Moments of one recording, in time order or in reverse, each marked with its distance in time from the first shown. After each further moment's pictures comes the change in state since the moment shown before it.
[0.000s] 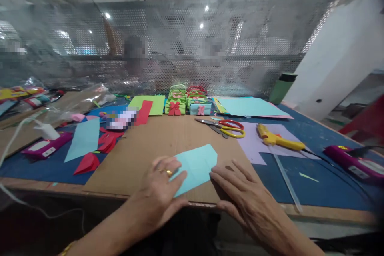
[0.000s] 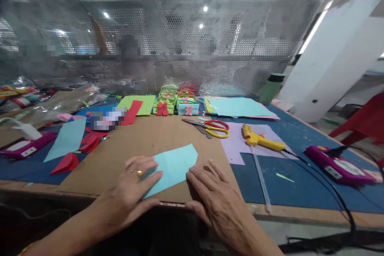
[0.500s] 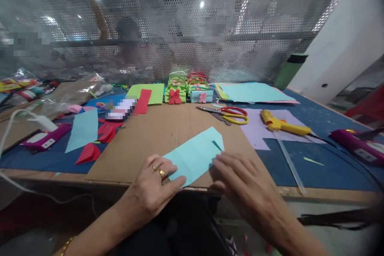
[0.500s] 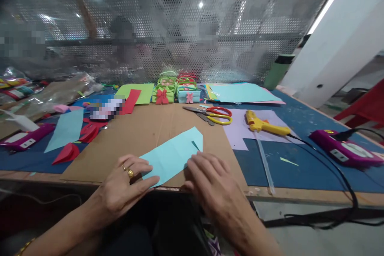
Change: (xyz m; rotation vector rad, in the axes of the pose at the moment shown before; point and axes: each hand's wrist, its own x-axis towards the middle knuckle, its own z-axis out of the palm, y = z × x) left_hand -0.022 -0.011 0.008 -0.043 0.157 0.098; right_hand 0.010 -0.025 0.001 0.054 0.145 0.089
